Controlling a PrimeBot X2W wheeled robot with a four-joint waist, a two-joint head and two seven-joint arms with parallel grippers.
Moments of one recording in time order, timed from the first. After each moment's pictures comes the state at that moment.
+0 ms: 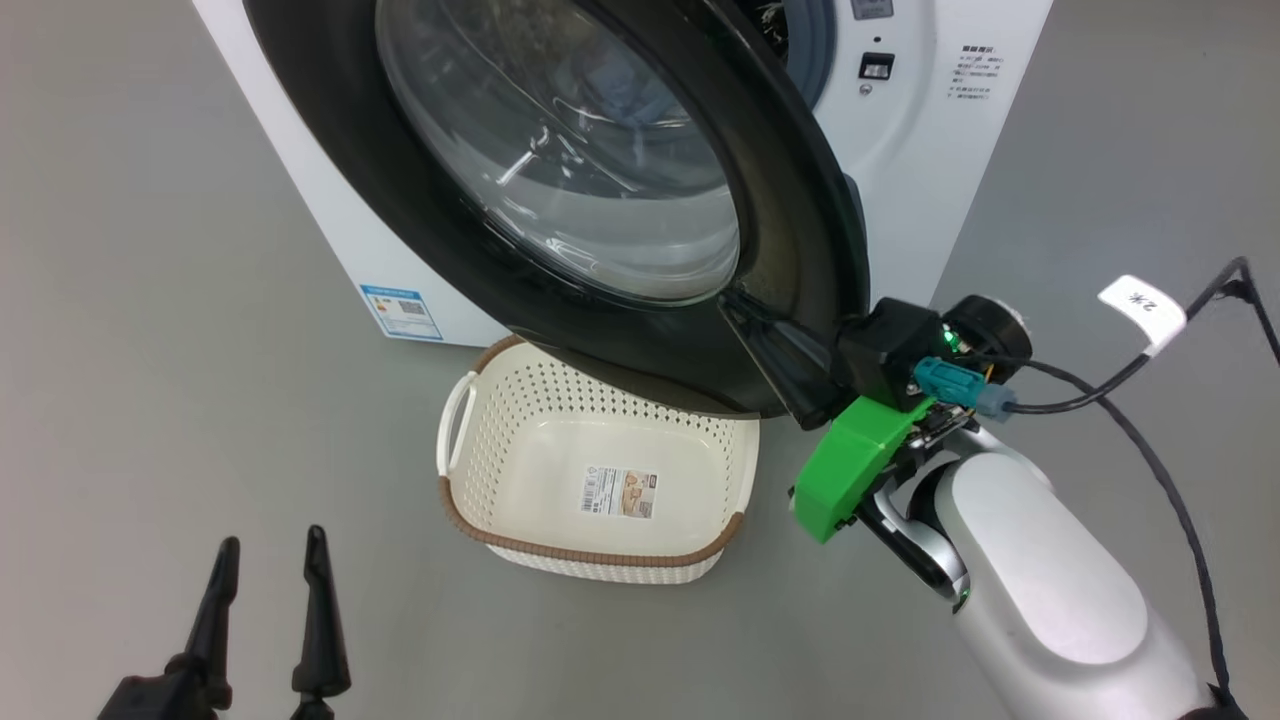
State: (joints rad) left arm 0.06 0.14 -0.16 -0.02 -0.36 0.12 -0.25; right arm -0.58 -0.16 0.45 0.22 0.25 0.13 0.02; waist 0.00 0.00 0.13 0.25
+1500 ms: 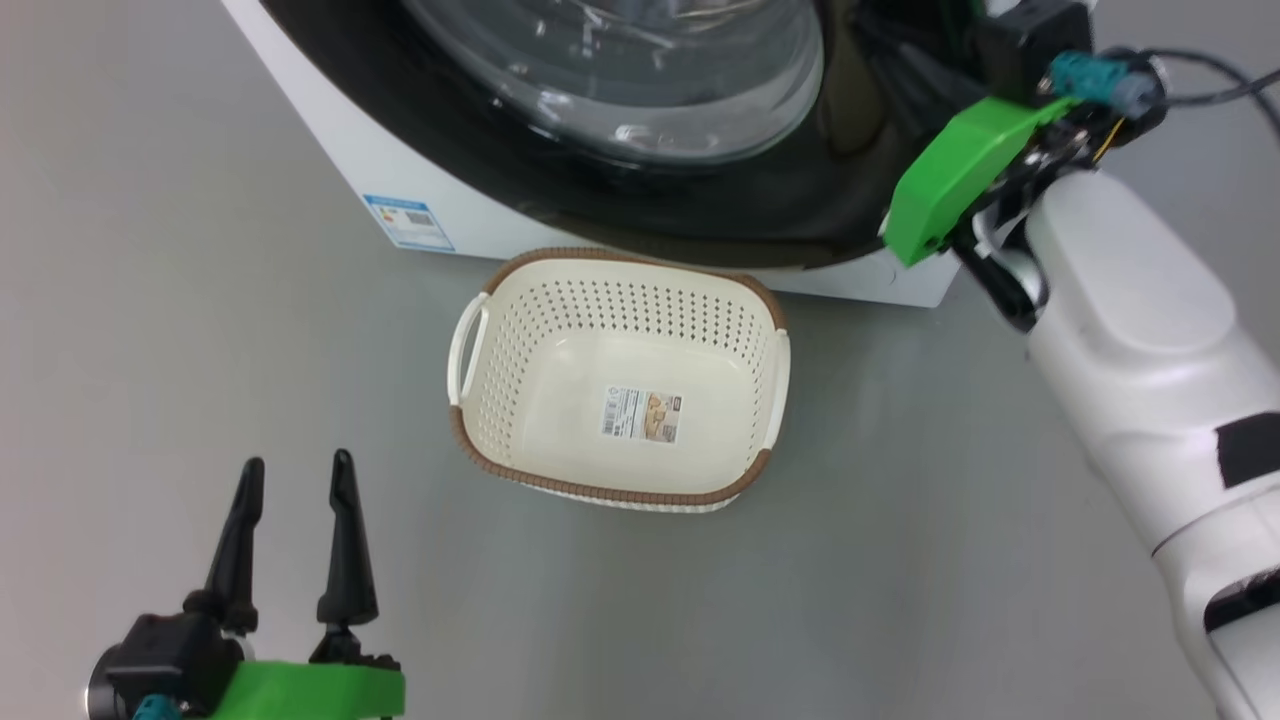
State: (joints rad) left arm -0.05 0.06 -0.13 -0.02 -0.30 0.05 -0.25; right arm -1.13 -0.21 0.49 0.88 0.39 0.13 -0.21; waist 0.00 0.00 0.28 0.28
